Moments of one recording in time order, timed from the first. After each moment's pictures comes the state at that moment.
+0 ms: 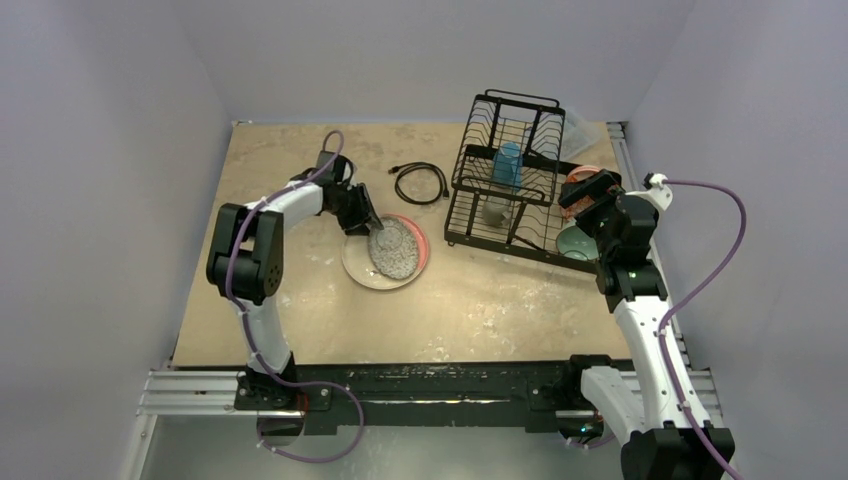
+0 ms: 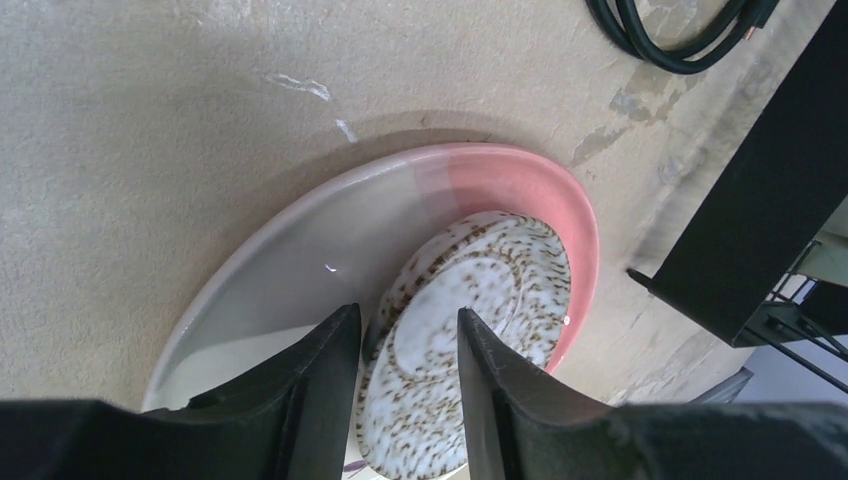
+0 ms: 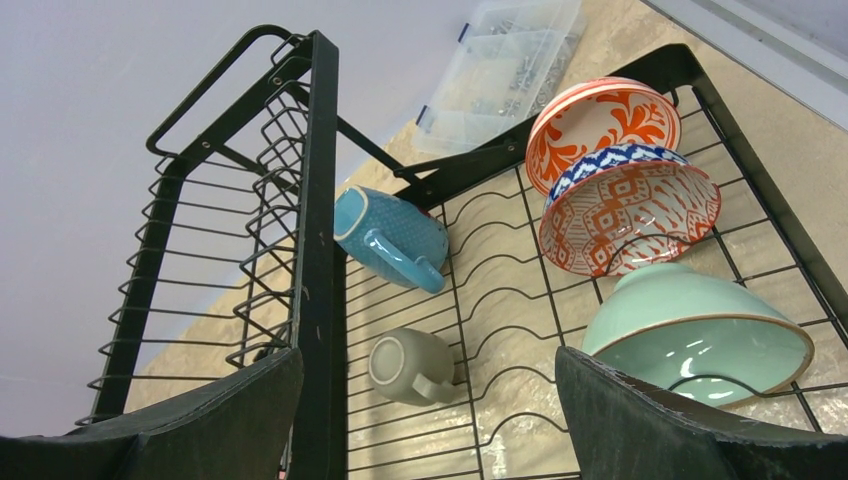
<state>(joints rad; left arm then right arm) -0.20 1.92 1.28 -0.45 0.36 -0.59 -0.01 0.85 0.76 -0.19 0.13 0.72</state>
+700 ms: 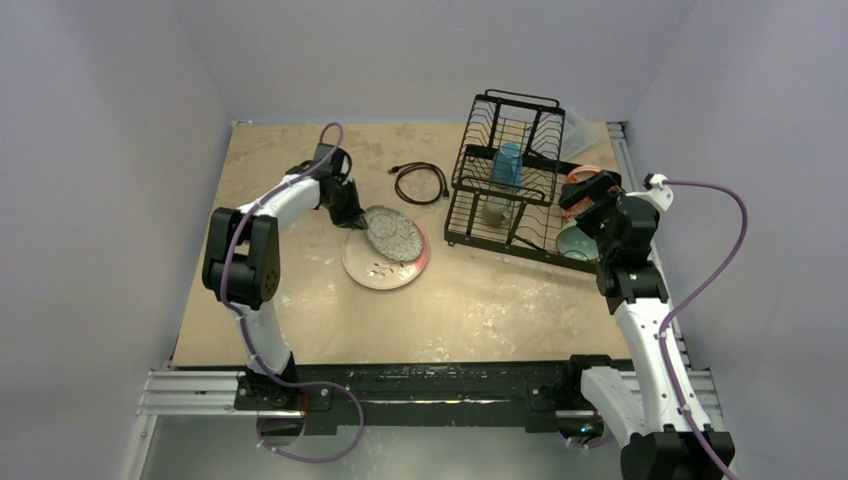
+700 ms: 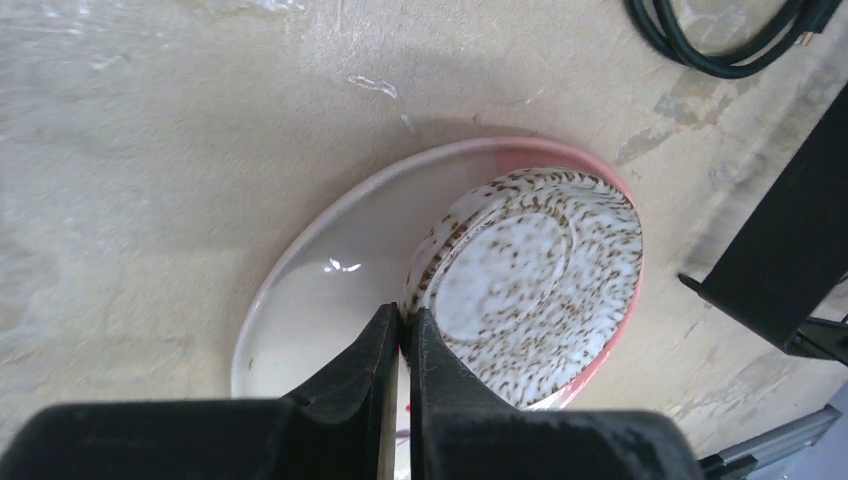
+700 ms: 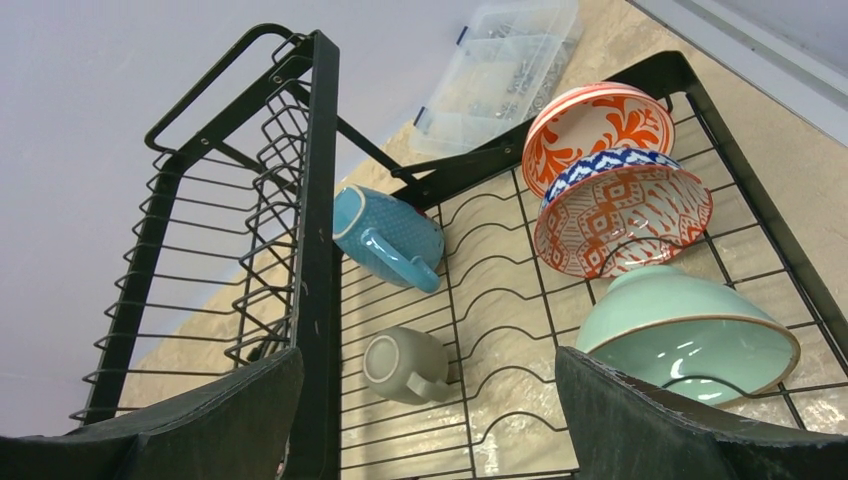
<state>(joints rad) -0.21 1.92 1.34 -0.57 0.25 -0.52 -0.01 0.84 0.76 -0.20 0.14 0.70</state>
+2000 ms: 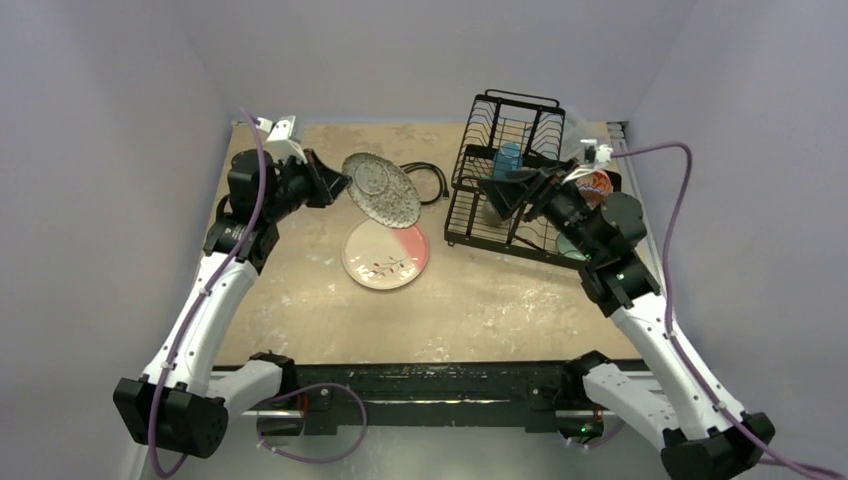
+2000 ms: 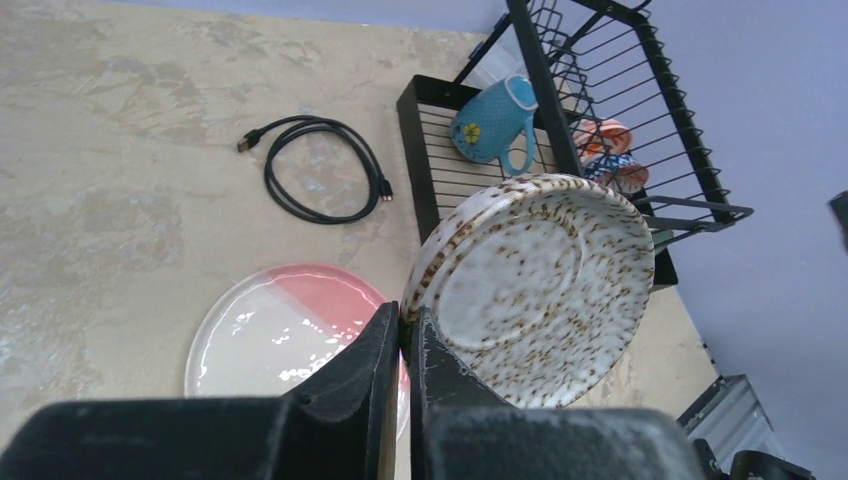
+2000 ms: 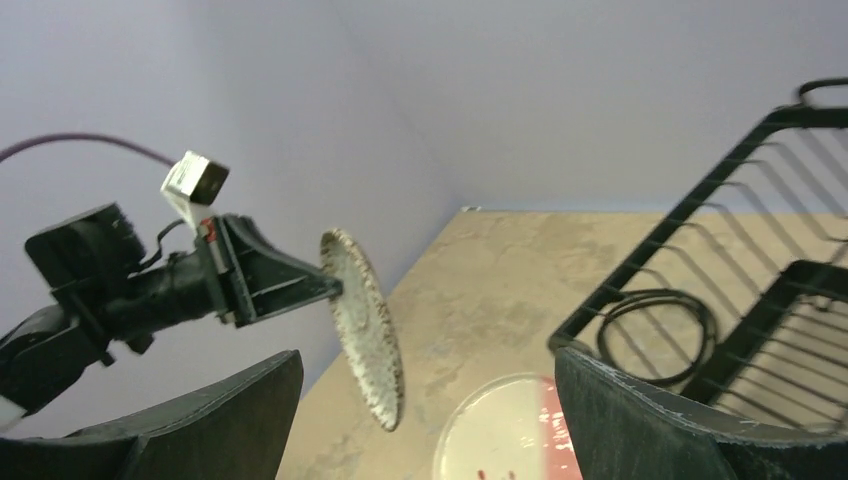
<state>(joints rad) -0.19 1.07 1.08 -0.28 0.35 -0.42 0.34 0.85 0.90 0.09 -0.31 0.60</state>
